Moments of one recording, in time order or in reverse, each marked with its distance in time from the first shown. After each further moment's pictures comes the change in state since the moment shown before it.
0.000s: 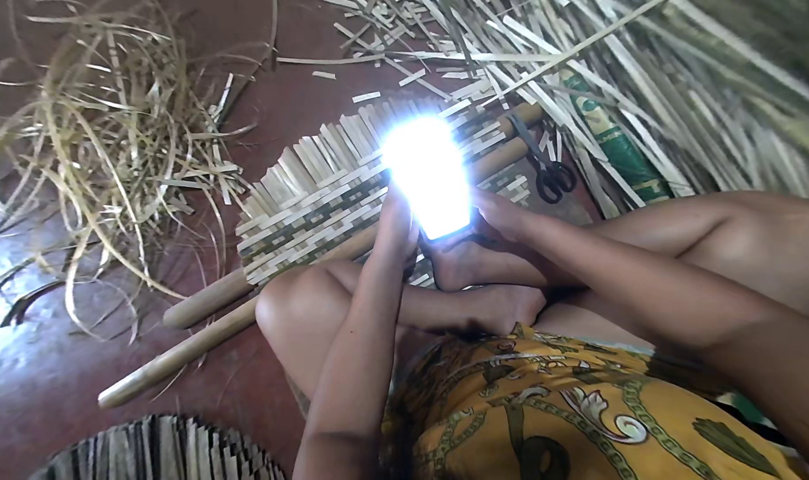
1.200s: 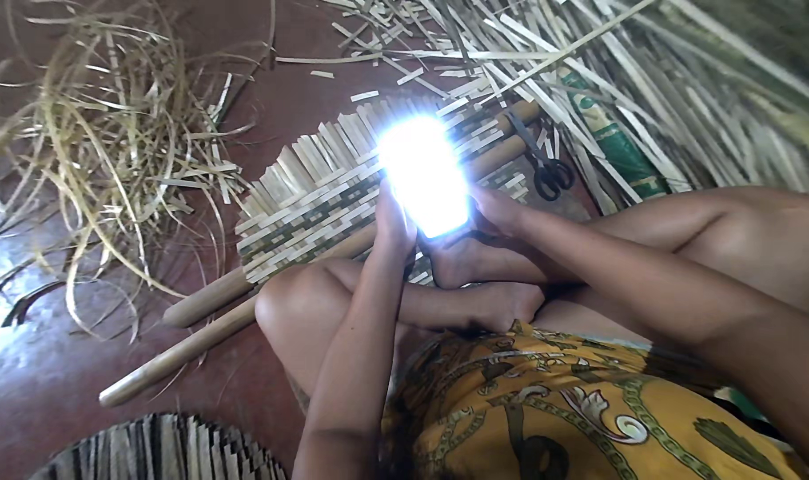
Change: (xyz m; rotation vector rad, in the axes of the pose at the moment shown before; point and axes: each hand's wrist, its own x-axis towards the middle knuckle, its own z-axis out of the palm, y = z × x) left_hand 0.000 0.004 0.008 -0.118 0.165 -0.056; right_hand -0.005 -0.015 0.007 -0.056 0.098 0.081
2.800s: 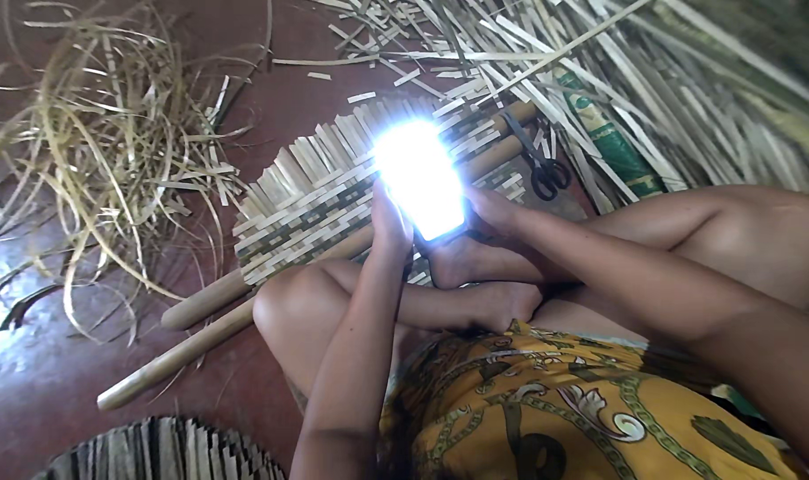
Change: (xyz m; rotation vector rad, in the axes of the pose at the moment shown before) left_hand 0.001 -0.001 0.002 0.030 0.093 0.055; right_hand 0.008 0.009 -0.003 -0.048 0.009 -0.050
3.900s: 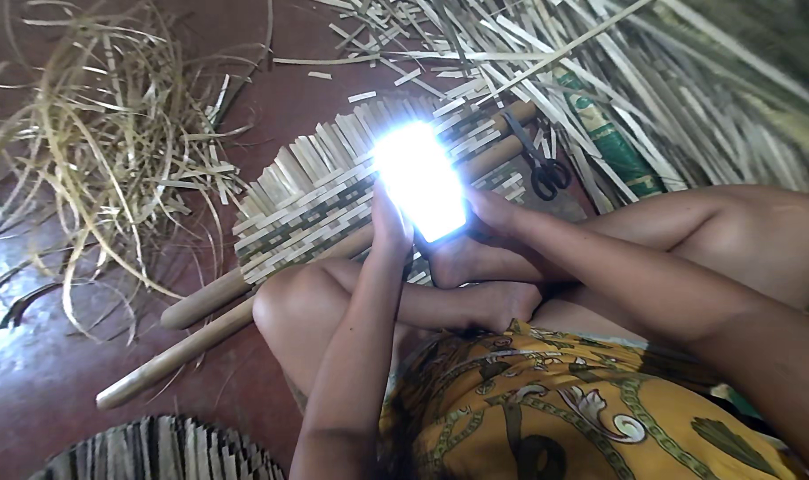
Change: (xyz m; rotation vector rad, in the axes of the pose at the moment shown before) left_hand -0.001 0.000 -0.001 -0.031 -0.033 0.001; right_hand 0.000 0.007 0.002 0.068 -0.041 -0.035
